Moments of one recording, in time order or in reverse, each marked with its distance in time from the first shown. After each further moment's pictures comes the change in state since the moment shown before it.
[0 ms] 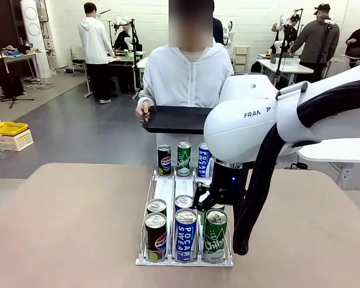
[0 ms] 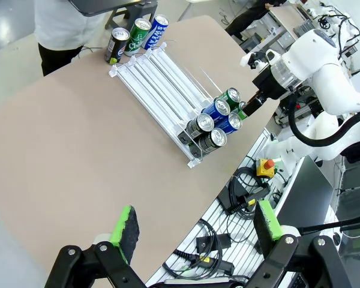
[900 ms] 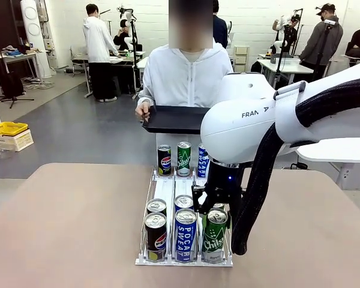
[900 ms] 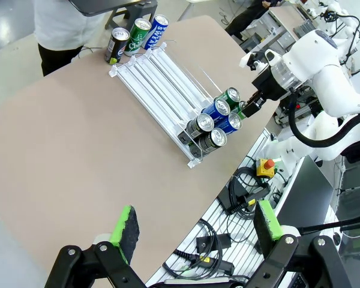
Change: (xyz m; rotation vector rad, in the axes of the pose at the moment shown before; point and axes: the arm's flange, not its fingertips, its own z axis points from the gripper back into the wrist) left arm 0.000 0.000 0.000 0.000 0.000 0.000; right arm -0.002 0.009 0.003 0.015 -0.024 0.067
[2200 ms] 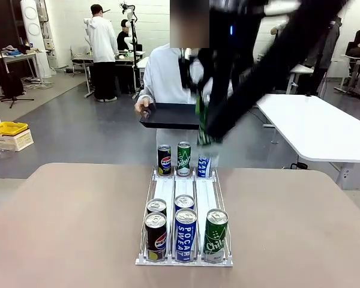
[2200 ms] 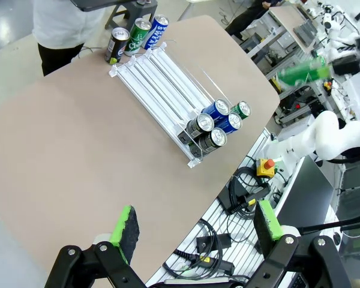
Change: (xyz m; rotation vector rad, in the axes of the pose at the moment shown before) left arm 0.000 0.000 0.000 0.000 0.000 -0.001; right arm -0.084 0.054 0.290 0.024 -0.378 -0.185
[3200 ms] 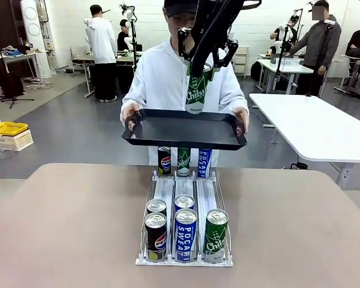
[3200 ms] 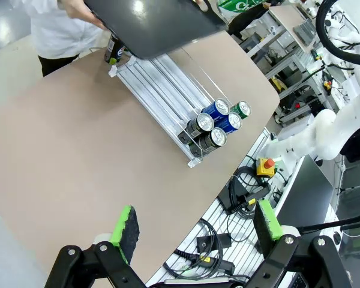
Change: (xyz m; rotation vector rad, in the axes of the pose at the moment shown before) left arm 0.000 0.000 0.000 -0.001 0.001 -0.002; right arm 0.192 0.034 -0.055 0.074 0.040 -0.012
